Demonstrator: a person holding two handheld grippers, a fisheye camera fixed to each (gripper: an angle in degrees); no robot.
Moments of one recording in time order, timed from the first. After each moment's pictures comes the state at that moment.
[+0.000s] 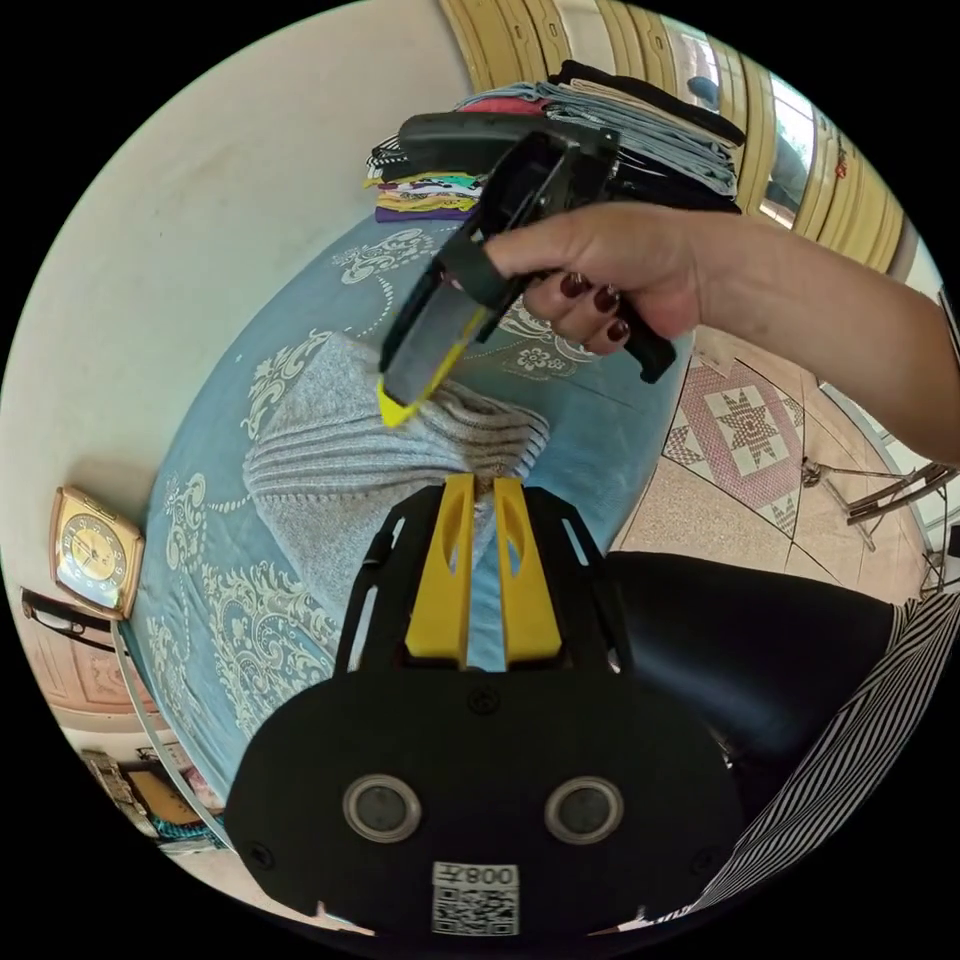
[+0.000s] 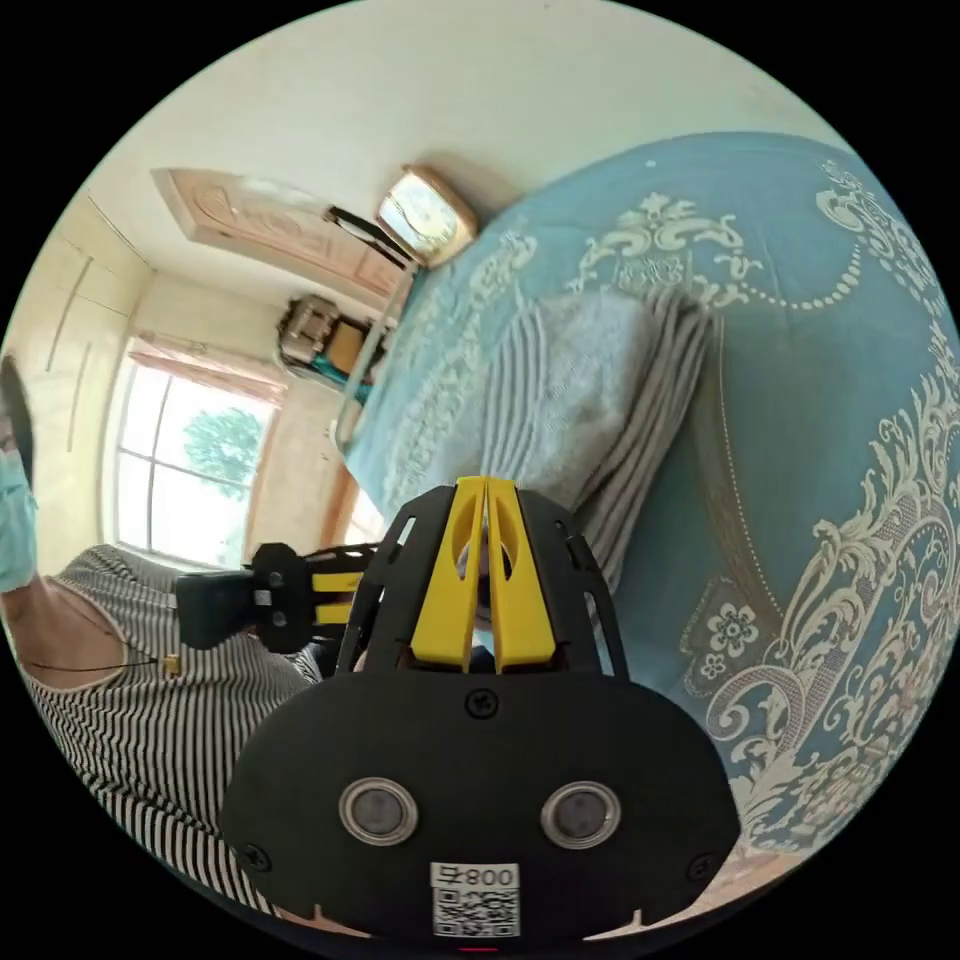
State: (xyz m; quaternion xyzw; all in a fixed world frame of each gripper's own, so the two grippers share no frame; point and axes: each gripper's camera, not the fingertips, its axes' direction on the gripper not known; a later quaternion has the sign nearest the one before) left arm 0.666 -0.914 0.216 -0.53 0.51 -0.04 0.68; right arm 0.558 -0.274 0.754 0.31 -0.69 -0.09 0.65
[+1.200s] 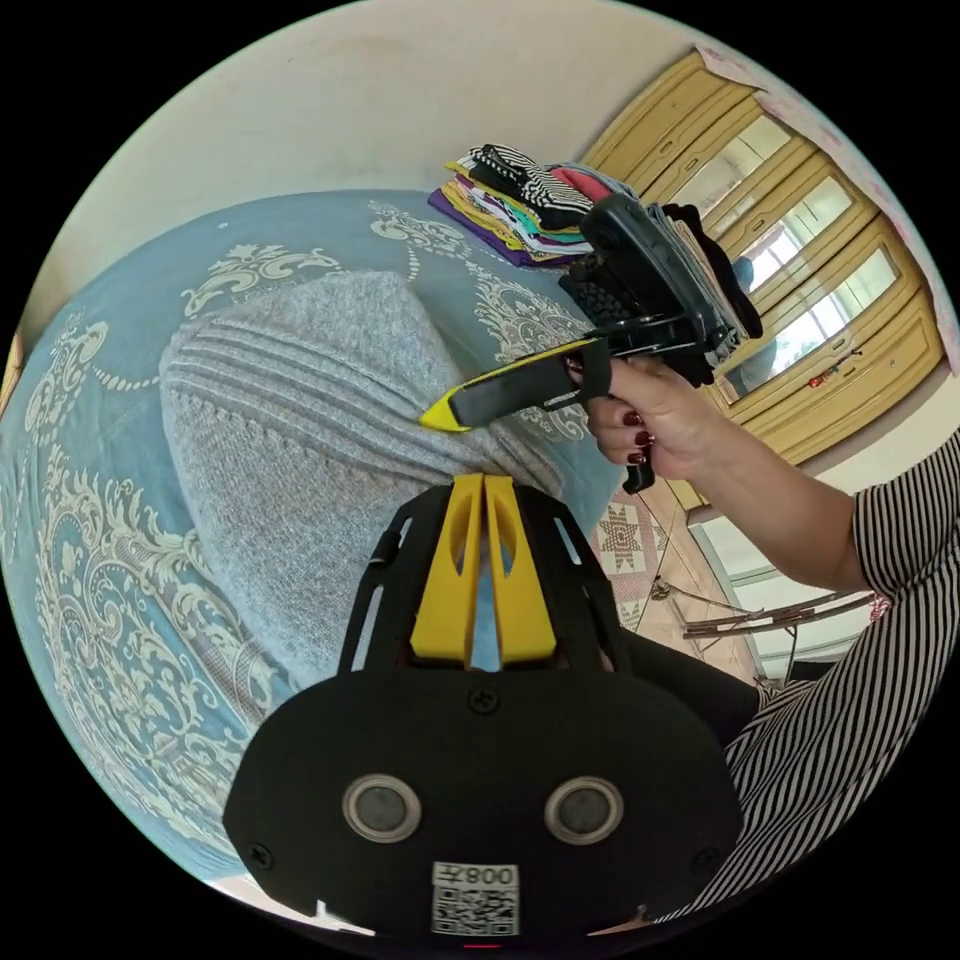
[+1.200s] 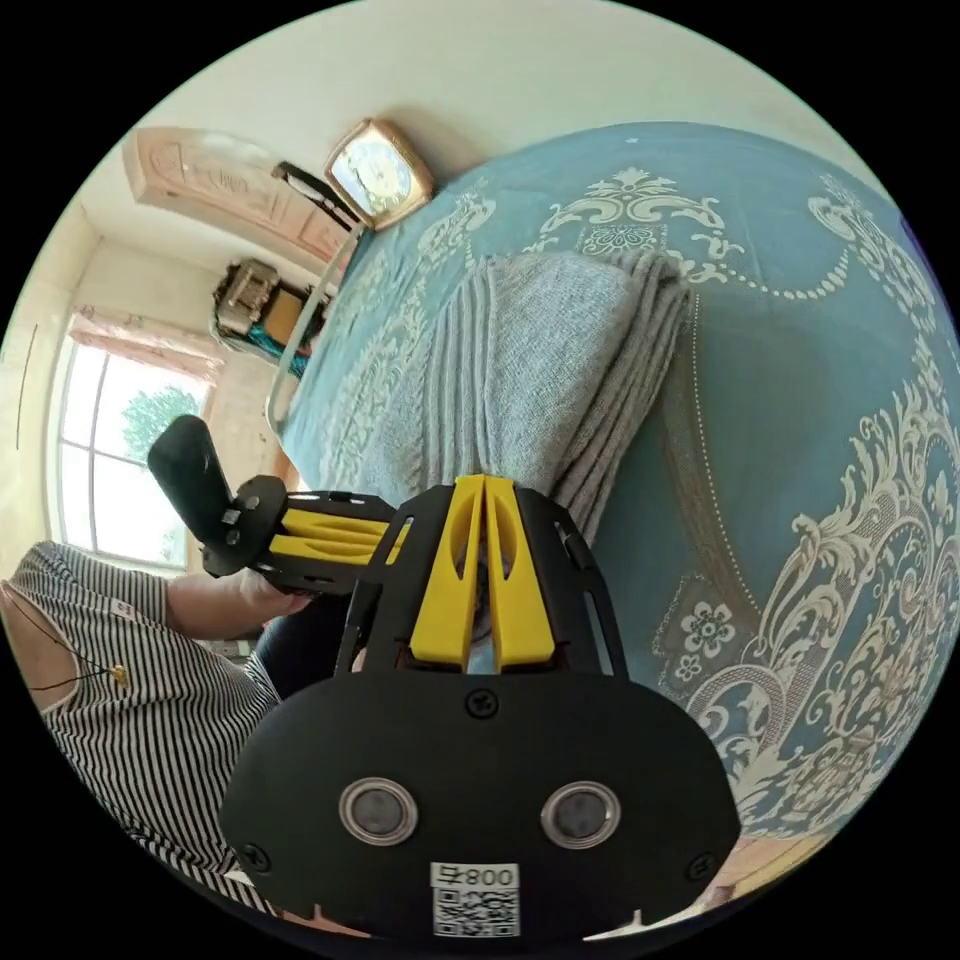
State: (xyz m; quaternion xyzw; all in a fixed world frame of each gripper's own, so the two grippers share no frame) left arm 0.558 -0.736 0.320 -0.55 0.54 -0.32 0.55; right arm 0.515 -0.231 0.719 0.32 -0.67 -0.07 0.67
